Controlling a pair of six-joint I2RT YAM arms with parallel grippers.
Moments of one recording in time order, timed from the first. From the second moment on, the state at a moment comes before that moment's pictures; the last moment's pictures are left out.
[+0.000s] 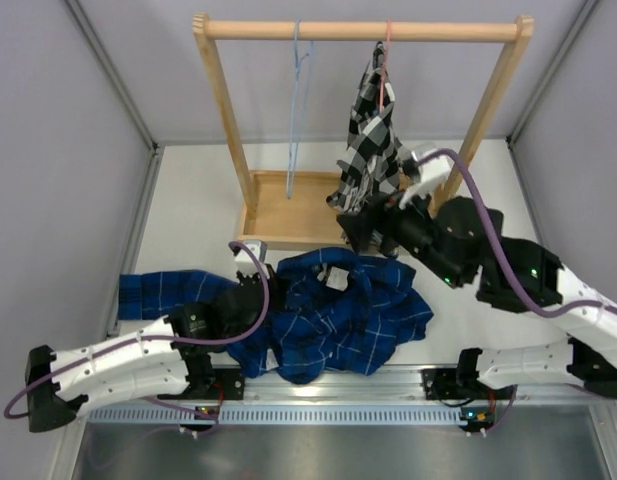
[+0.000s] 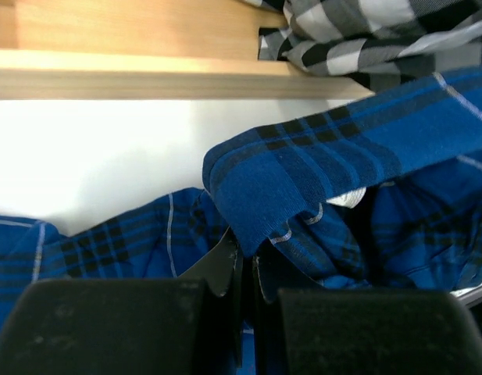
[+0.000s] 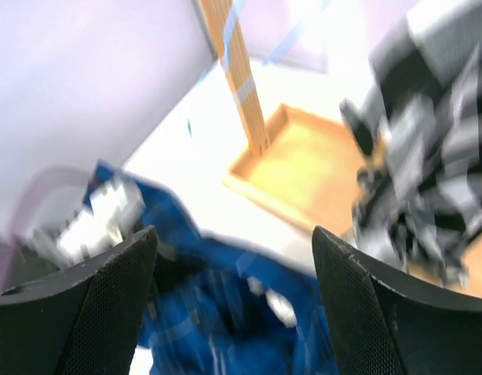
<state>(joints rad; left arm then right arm) -1.13 0.77 0.62 -0.33 -0.64 -0.72 1.24 0.99 1.43 -0.61 0.58 0.33</state>
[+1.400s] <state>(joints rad) -1.13 0.94 0.48 -0.06 -0.48 -0.74 0.90 1.77 2.14 -0.64 0.57 0.21</state>
